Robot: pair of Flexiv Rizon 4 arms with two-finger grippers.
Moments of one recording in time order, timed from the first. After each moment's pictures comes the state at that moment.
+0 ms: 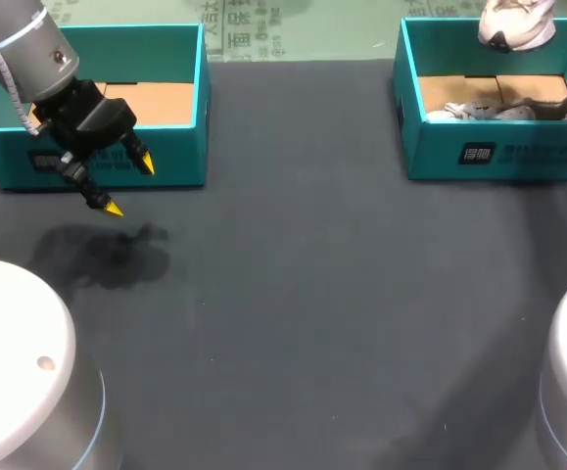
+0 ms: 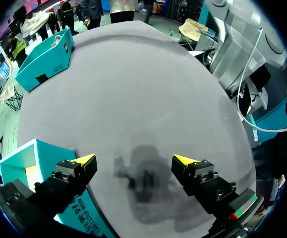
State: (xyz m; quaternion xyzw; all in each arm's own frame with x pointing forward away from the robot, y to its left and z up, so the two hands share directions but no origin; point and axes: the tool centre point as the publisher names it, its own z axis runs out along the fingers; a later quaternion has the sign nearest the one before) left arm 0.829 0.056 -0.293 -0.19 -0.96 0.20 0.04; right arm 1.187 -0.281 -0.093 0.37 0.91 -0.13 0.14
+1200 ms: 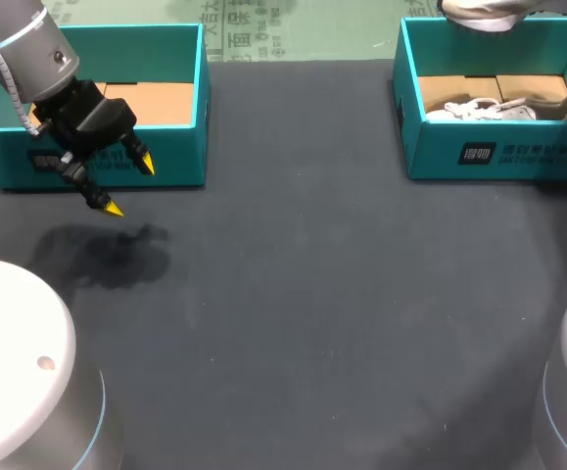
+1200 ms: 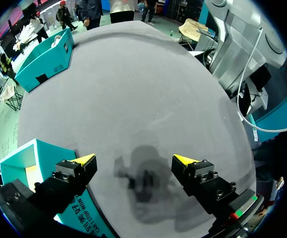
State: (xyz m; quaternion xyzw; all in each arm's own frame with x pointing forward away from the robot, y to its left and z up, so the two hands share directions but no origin) left arm 0.829 0.056 -0.293 -0.19 -0.96 0.20 0.04; right arm 1.129 -0.334 -0.121 0.72 0.67 -0.11 0.15
